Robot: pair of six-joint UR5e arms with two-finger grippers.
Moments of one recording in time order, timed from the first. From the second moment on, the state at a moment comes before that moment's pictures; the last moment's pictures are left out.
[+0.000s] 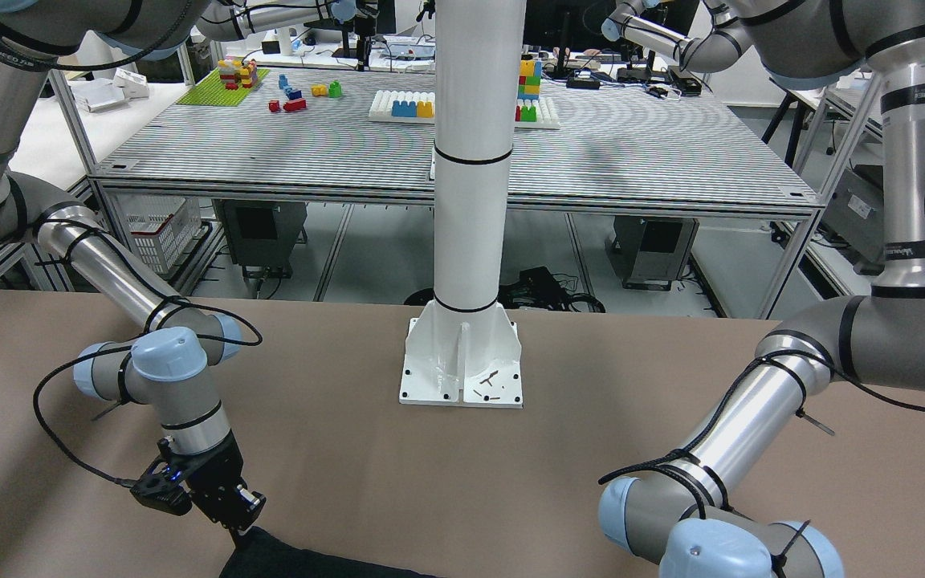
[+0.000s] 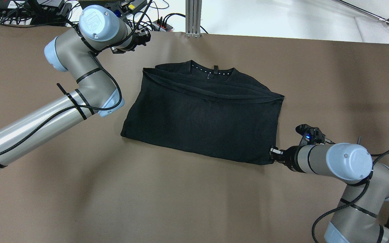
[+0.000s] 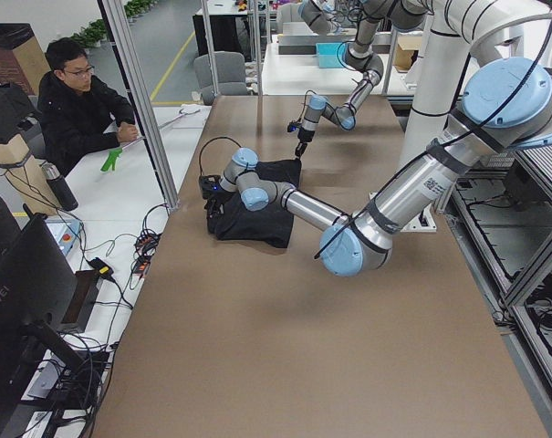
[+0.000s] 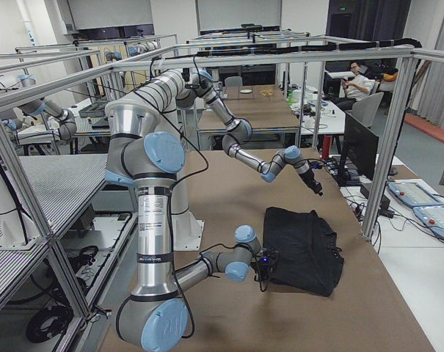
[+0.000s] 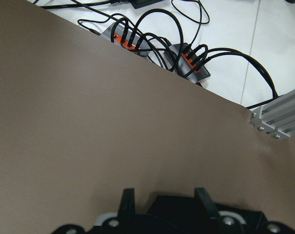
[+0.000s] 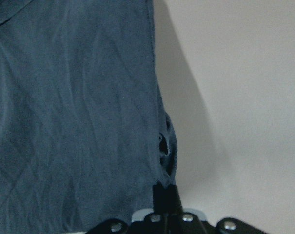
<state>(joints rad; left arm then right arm) -0.90 -2.46 -1.15 -2.11 -1.69 -1.46 0.60 -1.47 1.86 -0.94 1.76 1.63</state>
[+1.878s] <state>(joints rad) -0.74 -2.13 -1.58 -2.08 -1.77 -1.60 0.30 -1.46 2.06 -0.95 2.04 1.92</state>
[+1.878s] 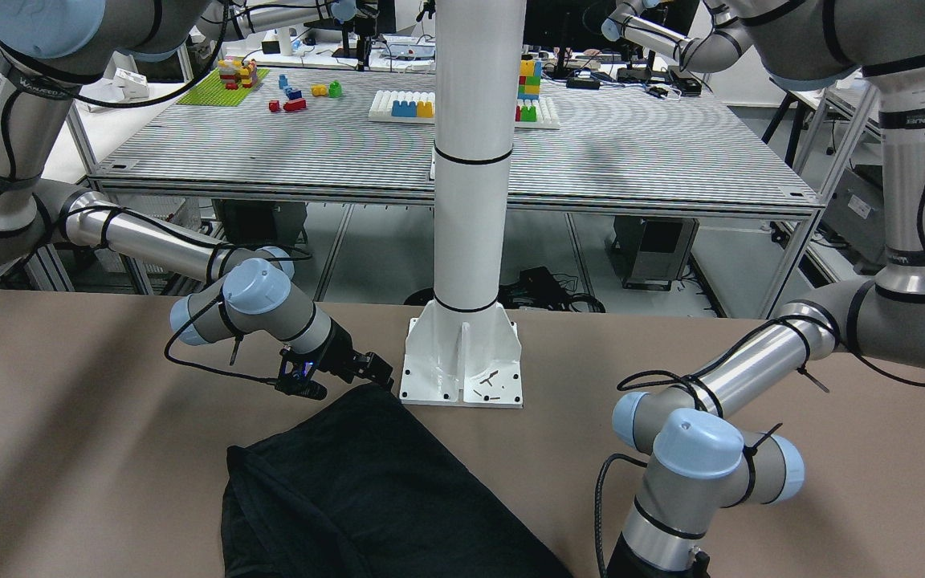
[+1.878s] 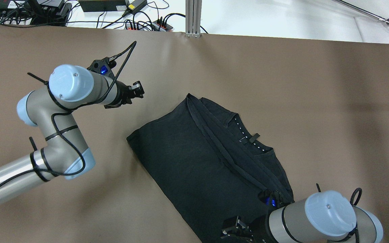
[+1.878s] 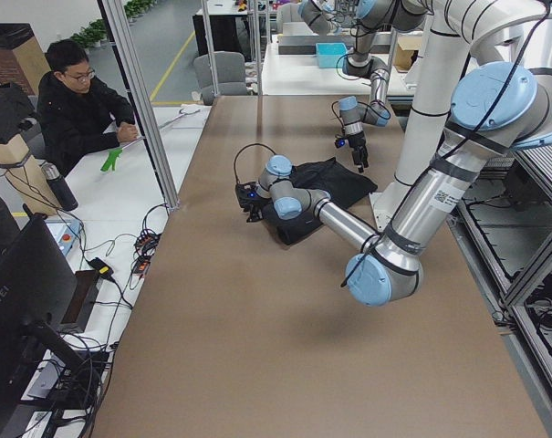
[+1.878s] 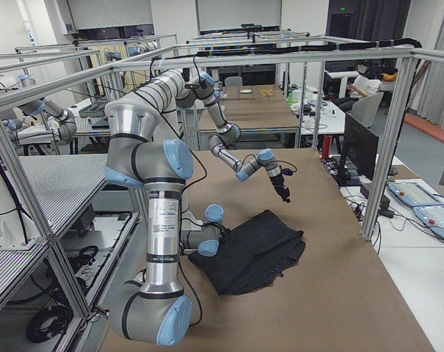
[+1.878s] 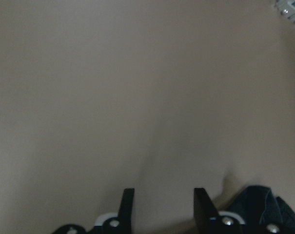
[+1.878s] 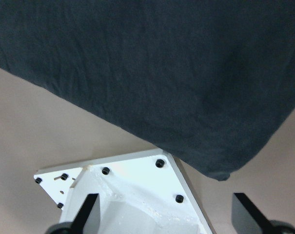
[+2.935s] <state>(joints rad) -0.57 -1.97 -1.67 -2.09 -1.65 -1.67 0.36 -1.38 2.05 -1.07 1.97 1.91</state>
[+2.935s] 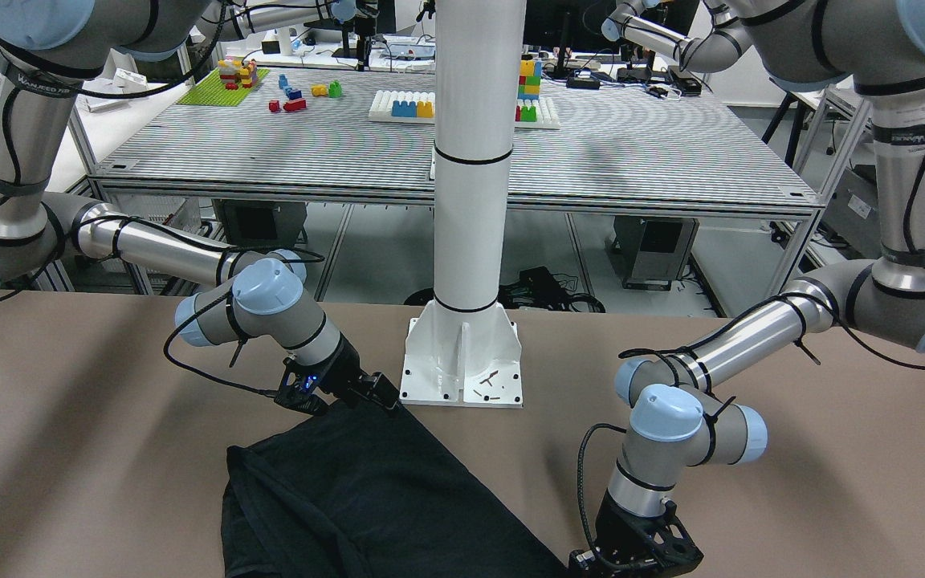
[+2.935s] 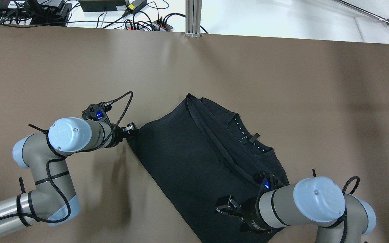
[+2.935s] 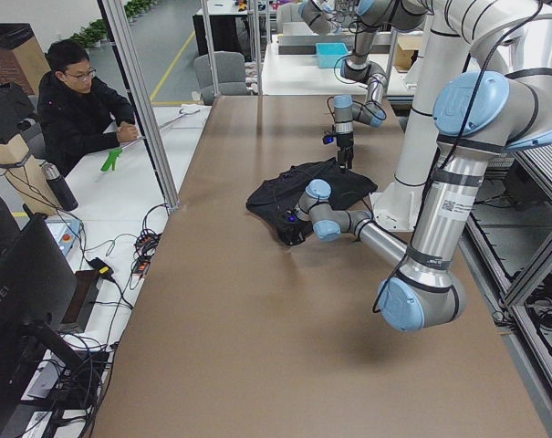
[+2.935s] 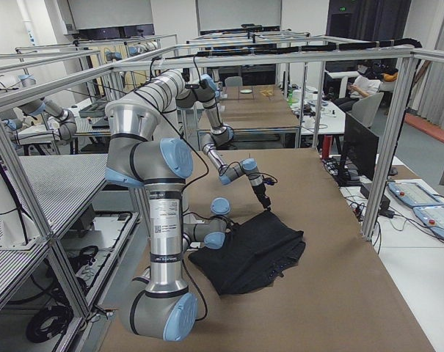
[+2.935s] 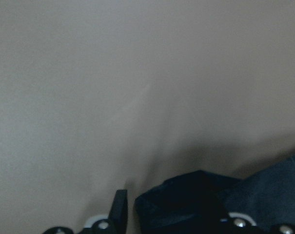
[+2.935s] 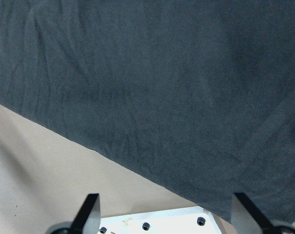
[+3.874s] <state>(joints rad) -0.56 -1.99 -1.63 -2.09 -1.65 -1.67 0.37 -1.38 2.05 -1.07 1.95 1.91</state>
